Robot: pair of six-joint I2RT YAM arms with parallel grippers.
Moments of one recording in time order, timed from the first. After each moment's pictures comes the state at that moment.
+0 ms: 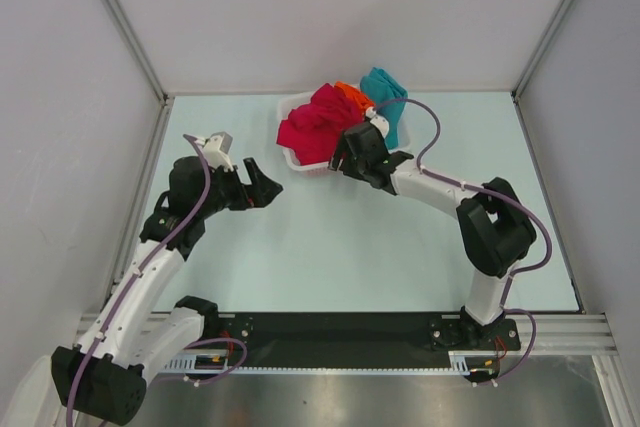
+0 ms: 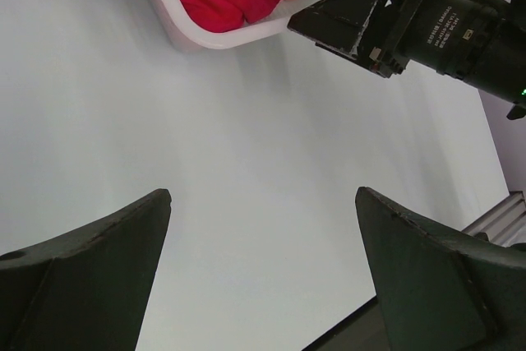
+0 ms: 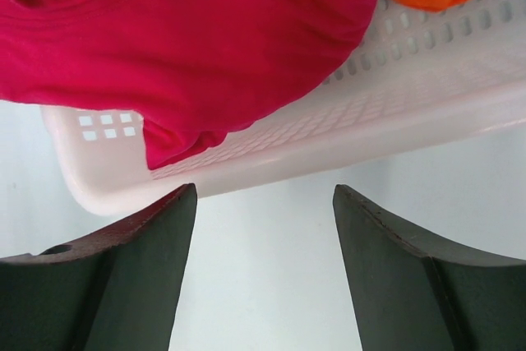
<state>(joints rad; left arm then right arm) -0.25 0.88 0.79 -0.37 0.32 -0.44 0.65 1.82 1.29 -0.16 0.22 0.79</state>
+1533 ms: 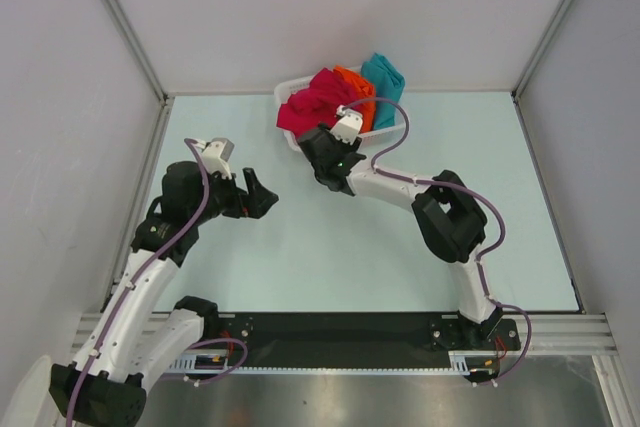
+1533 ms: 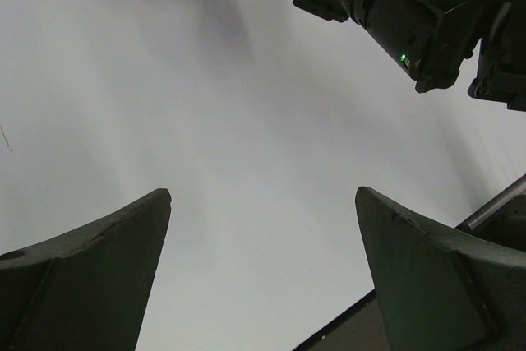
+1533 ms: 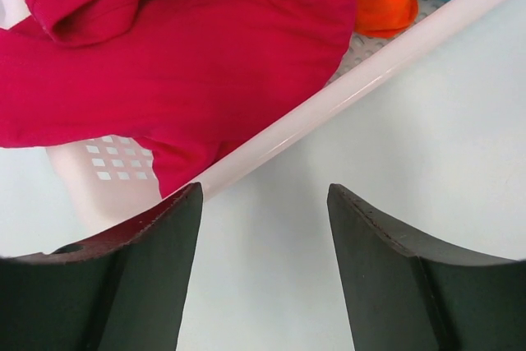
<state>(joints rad) -0.25 0.81 0.81 -0.48 0.35 -0.29 0.82 2.08 1.58 -0.15 0.80 0.87</state>
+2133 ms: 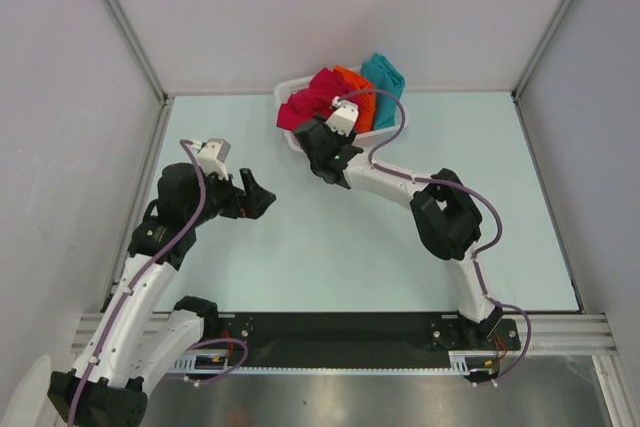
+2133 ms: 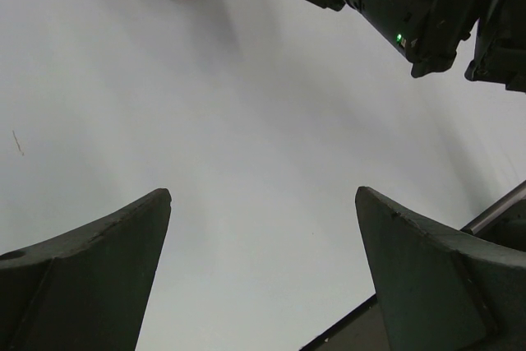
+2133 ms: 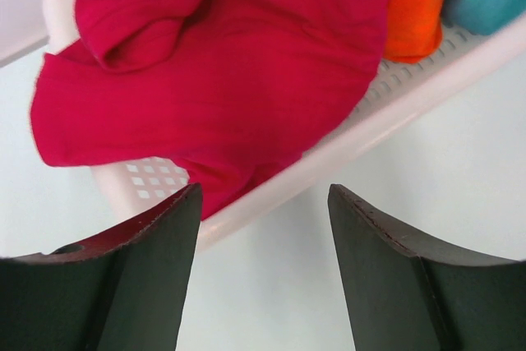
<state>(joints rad) -0.23 0.78 0.81 -0.48 0.35 -0.29 0.81 2.11 1.67 -0.18 0.79 0.84</state>
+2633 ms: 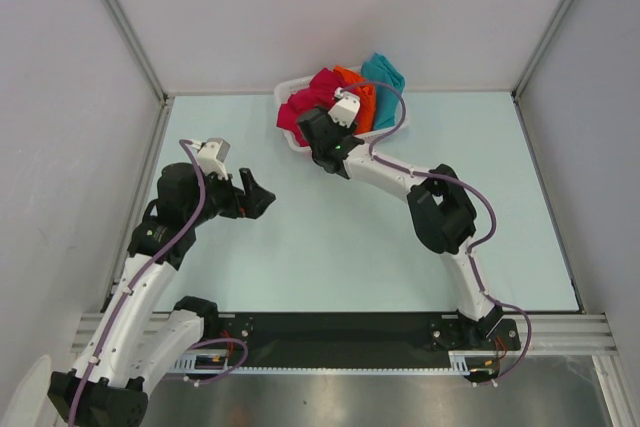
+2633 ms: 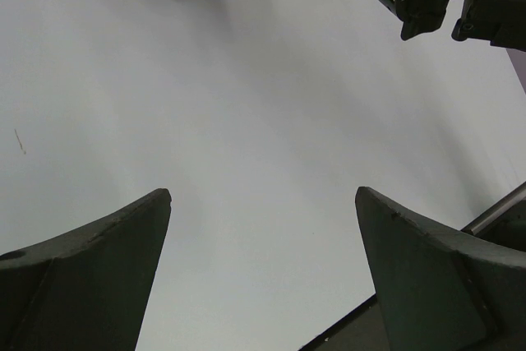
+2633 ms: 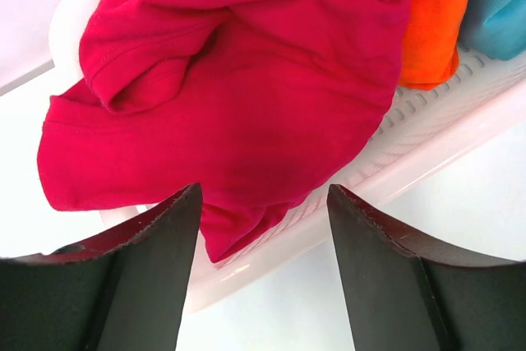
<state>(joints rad) -0.23 0.78 0.81 -0.49 0.35 -0.29 0.77 2.19 1.80 -0.20 0.75 0.83</state>
